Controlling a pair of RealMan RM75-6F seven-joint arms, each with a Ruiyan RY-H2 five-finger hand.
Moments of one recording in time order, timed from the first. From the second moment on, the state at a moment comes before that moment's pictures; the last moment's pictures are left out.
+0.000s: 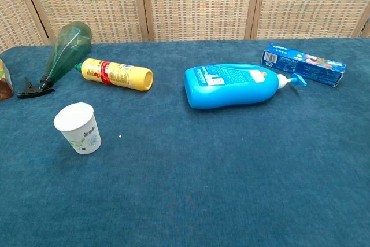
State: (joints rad) left arm -0.06 -1.22 0.01 -1.73 1.64 1.52 0.43; right arm 0.07 -1.25 0.03 -1.64 -1.63 1.54 -0.21
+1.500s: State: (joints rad) left arm -0.25 -1.25 -0.11 -1.84 1.37 1.23 0.59; right arm 0.07 -1.22 0.02 -1.68 -1.62 1.52 -0.18
